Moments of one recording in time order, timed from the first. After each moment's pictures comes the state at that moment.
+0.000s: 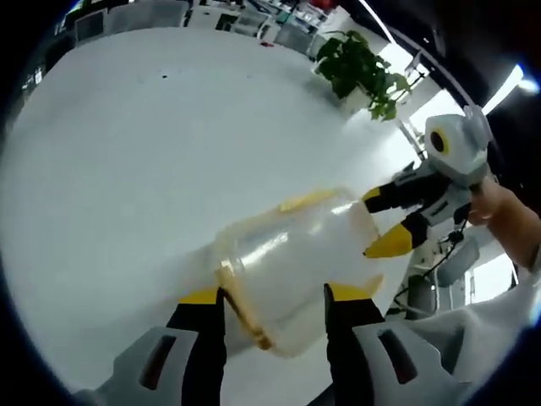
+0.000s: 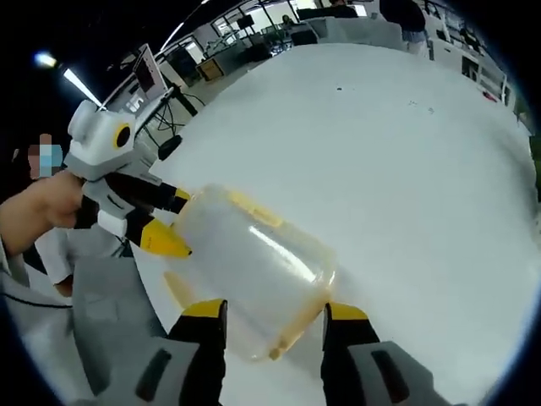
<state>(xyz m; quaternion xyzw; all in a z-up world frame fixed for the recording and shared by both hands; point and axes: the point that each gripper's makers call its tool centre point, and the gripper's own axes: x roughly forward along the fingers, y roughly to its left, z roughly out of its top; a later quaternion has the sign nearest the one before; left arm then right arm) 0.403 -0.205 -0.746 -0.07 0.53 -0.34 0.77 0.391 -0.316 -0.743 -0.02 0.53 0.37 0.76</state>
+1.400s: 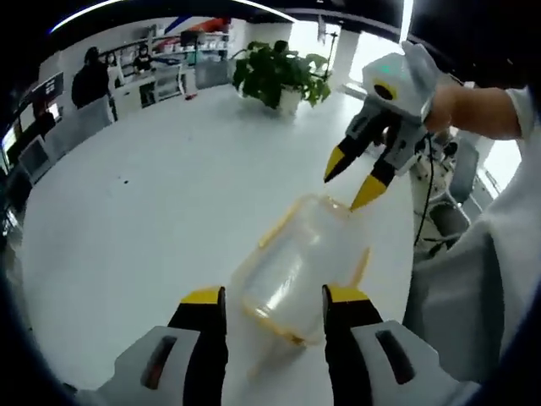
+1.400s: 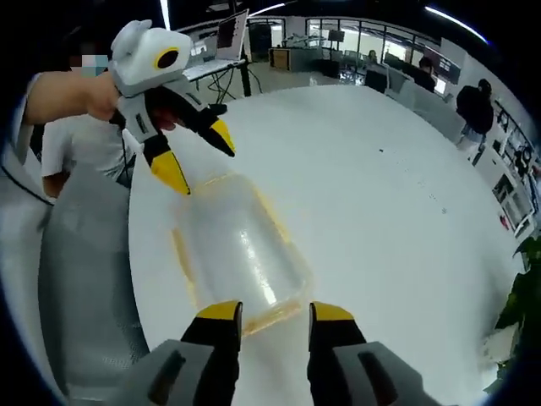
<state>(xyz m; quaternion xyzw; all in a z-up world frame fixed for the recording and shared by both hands) 0.416 -0.202 -0.698 0.13 0.36 -0.47 0.79 0.400 -0.327 -0.711 -0.23 0.41 0.47 0.75</state>
